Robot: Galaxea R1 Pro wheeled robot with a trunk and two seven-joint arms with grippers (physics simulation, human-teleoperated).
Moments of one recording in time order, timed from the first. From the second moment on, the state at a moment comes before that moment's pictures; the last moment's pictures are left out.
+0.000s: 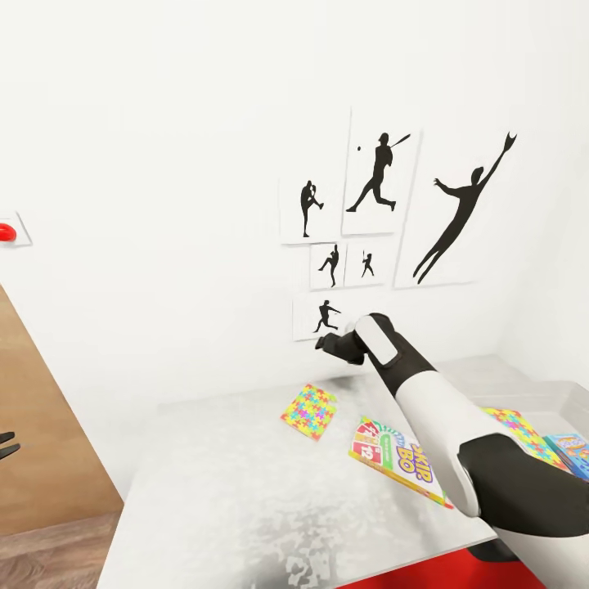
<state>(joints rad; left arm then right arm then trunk) -0.24 0.70 0.69 -1.02 0.24 0.93 -1.57 -1.16 0.11 0.22 -0.57 -0.90 0.80 -0.47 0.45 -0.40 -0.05</state>
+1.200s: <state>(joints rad) -0.24 0.70 0.69 -1.02 0.23 0.93 -1.57 -1.16 0.12 0.35 -0.56 -0.88 0.72 -0.47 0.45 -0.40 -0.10</state>
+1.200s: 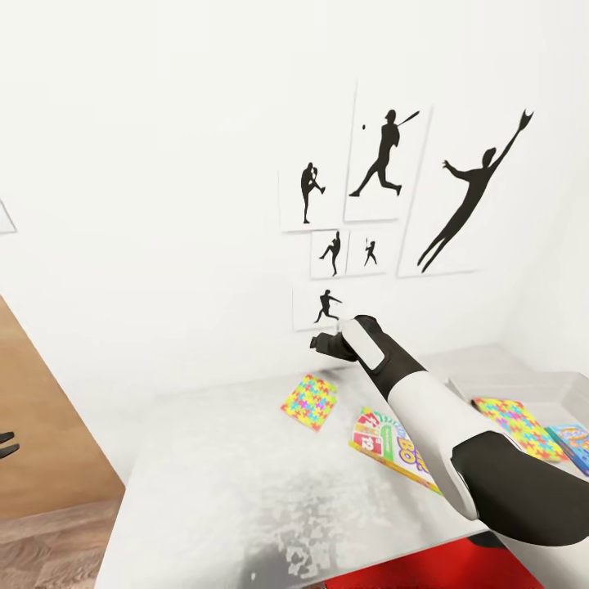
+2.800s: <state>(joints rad) -0.24 0.70 0.69 -1.02 0.23 0.92 -1.57 -1.16 0.12 0.35 -0.56 -0.85 0.65 -0.46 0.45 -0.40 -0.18</state>
